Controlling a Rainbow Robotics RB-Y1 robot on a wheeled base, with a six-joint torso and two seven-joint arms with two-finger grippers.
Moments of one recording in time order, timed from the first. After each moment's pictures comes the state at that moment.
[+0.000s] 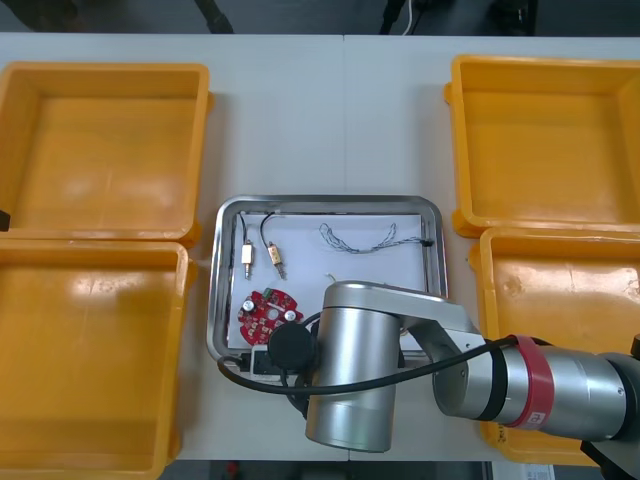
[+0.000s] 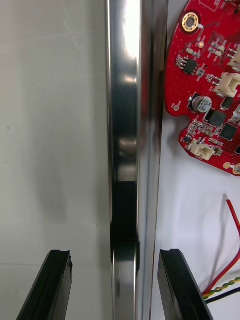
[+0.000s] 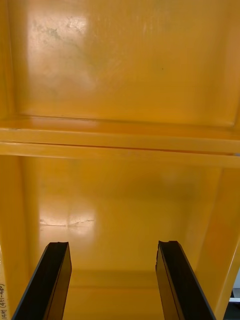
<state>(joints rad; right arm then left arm) -0.69 -0.39 1.14 -1.96 -0.40 1.67 1.69 -0.26 0.95 0.36 -2.10 1.03 1.91 -1.15</state>
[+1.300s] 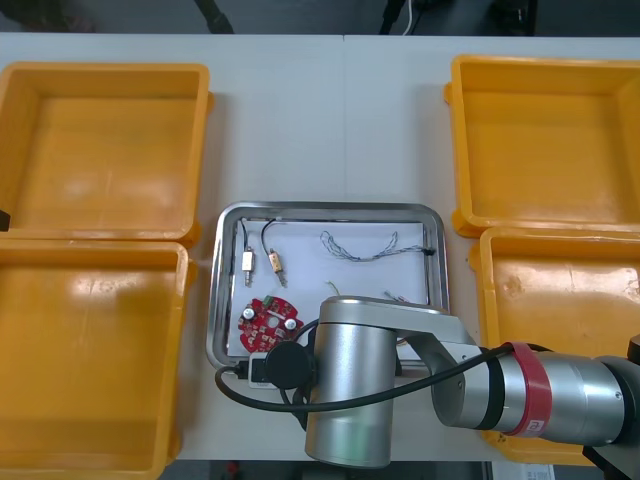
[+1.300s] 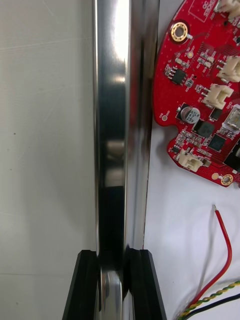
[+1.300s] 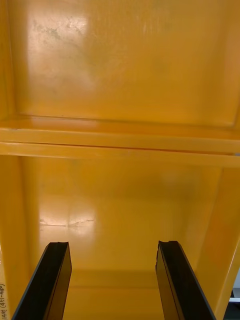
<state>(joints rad) -0.69 -0.39 1.18 -1.96 -0.37 1.65 1.67 -0.26 0.95 0.36 -2.10 1.03 1.91 -1.15</state>
